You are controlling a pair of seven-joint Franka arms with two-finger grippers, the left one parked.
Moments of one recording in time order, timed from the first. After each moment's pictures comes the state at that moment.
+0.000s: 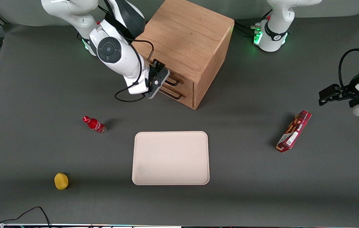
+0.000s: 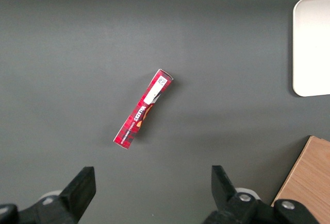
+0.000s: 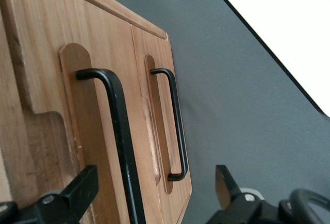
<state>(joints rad) 0.13 0.19 0.56 -1.88 0.23 1.97 -0.27</state>
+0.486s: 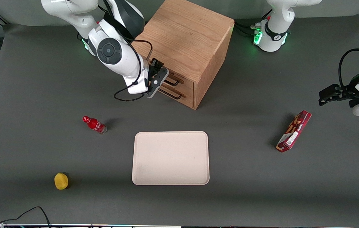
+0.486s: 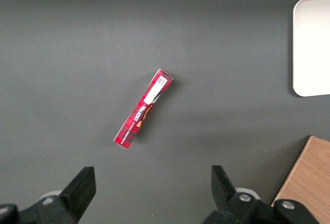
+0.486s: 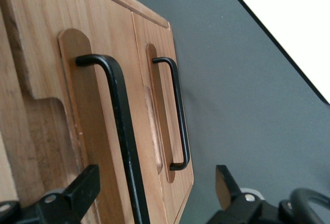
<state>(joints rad) 0.13 0.19 0.55 -1.87 0.23 1.92 -0.27</state>
